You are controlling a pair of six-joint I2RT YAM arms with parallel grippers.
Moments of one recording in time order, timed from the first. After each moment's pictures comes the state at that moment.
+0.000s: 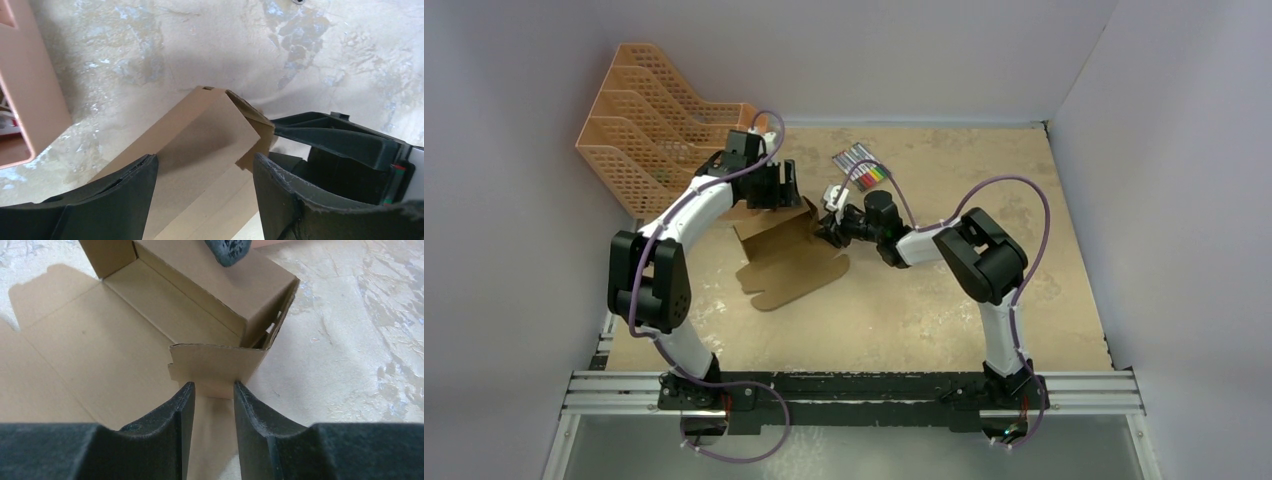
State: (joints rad) left arm -0.23 1.72 1.33 -0.51 0.25 -0.26; right arm 0.65 2.09 1.06 0.73 -0.50 -0.20
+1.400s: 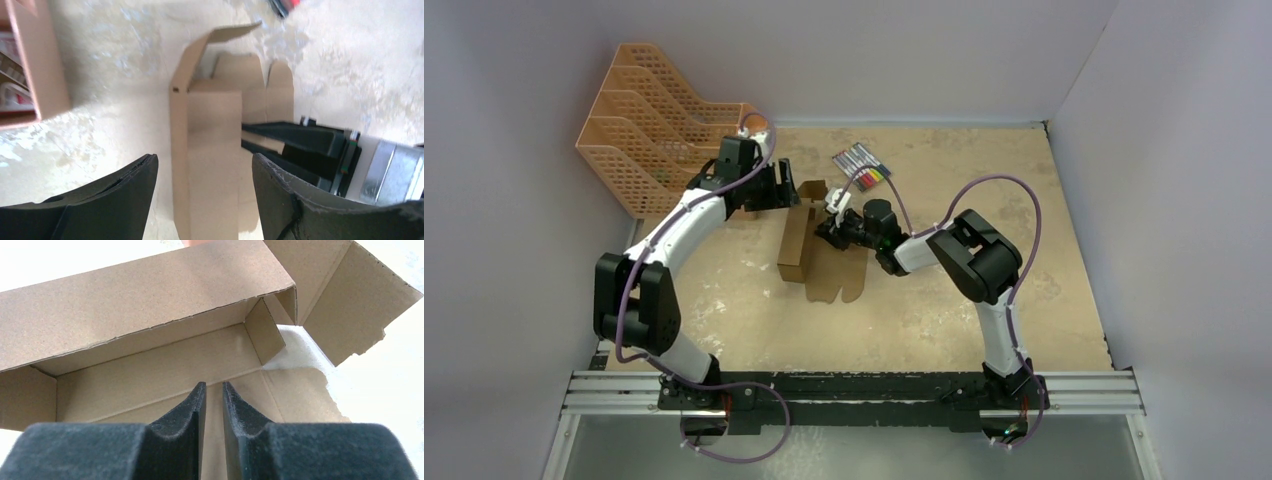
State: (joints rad) left arm -0.26 1.58 1.23 -0.46 0.23 -0.34; right arm 0.68 2.11 1.02 0.85 -0.40 -0.12
